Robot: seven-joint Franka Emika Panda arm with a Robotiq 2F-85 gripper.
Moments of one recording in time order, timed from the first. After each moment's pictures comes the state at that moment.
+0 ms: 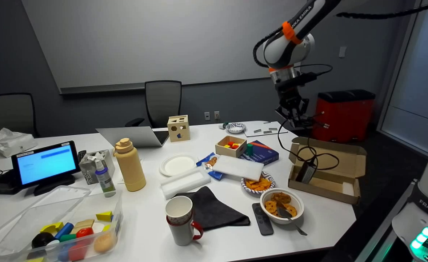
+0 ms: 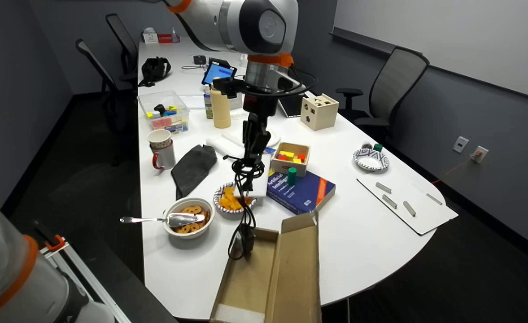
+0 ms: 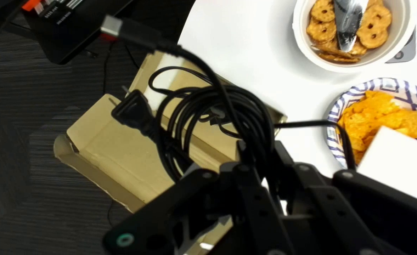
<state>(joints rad) 0.05 0.05 -0.12 -2.23 -0.09 1.92 0.56</state>
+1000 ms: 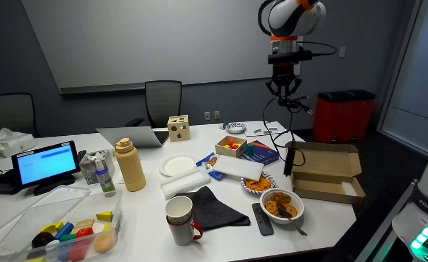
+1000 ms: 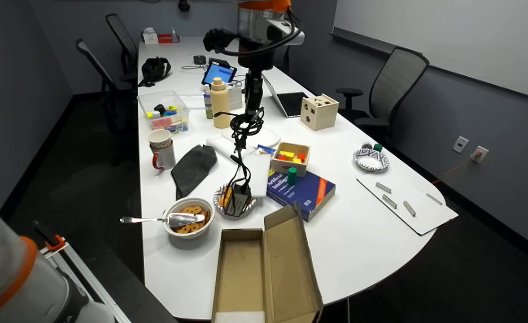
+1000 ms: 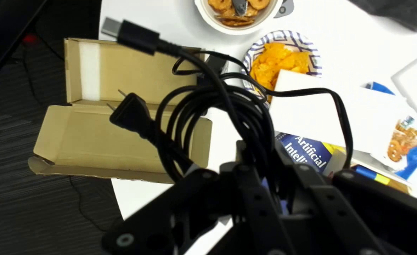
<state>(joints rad) 0.00 -0.13 -0.06 -2.22 0.04 1.99 0.72</state>
